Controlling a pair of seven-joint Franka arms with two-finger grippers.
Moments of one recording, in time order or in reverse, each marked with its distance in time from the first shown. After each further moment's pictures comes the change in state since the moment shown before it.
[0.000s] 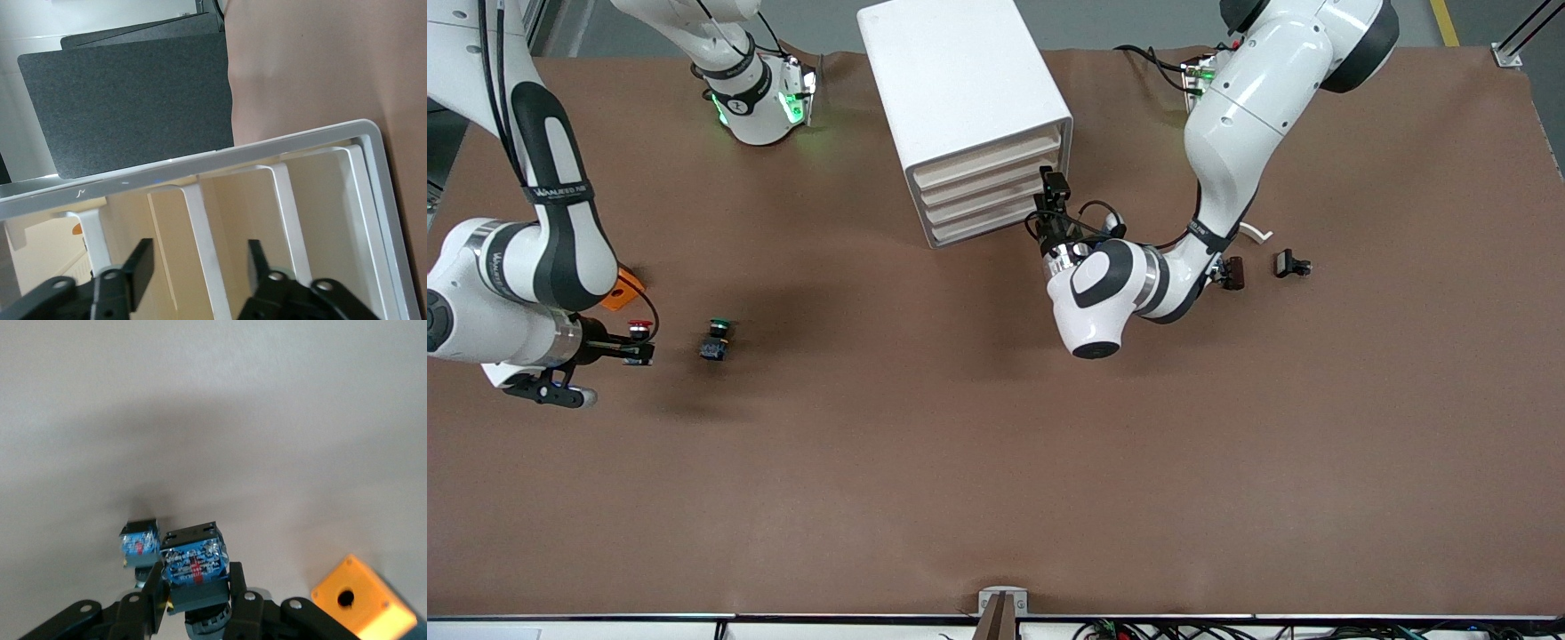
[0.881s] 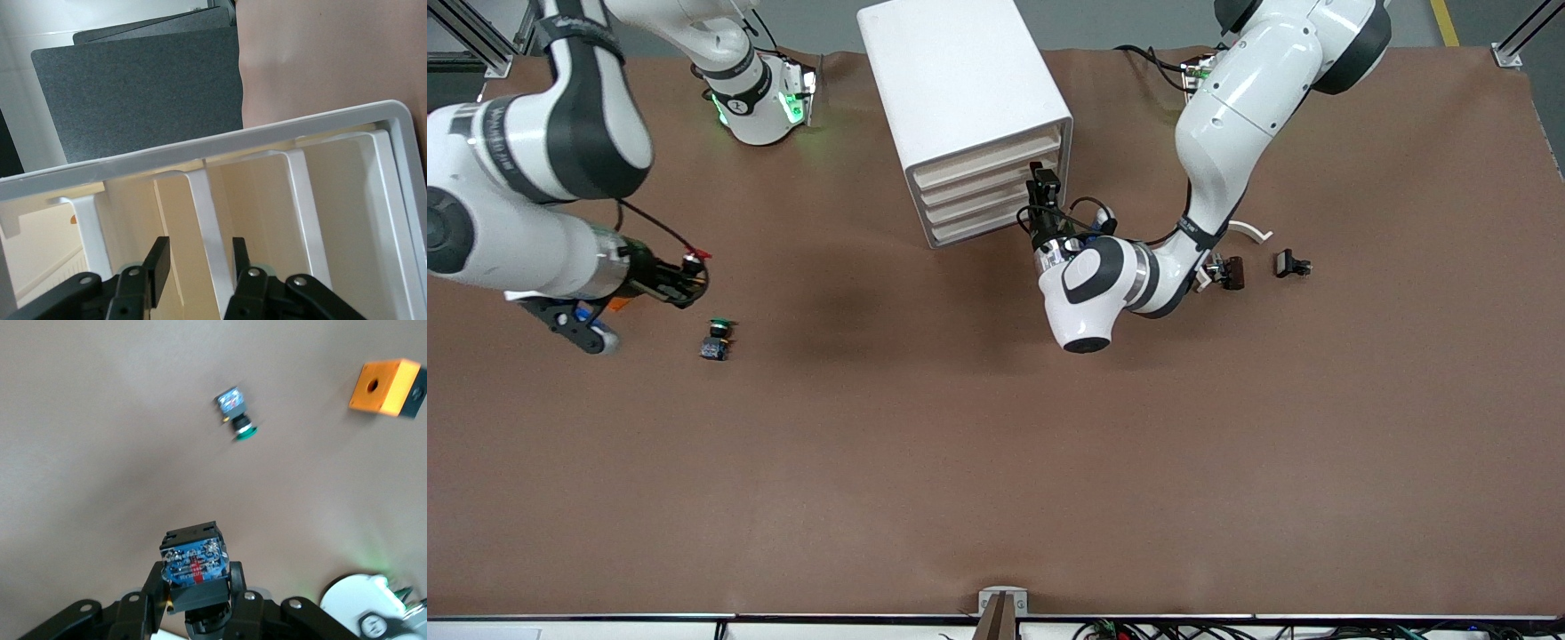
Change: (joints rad) left arm -0.023 0.012 0.000 -0.003 -0.044 -0.002 -0.013; right arm 0.325 -0.226 0.015 0.113 0.049 -0.377 0.743
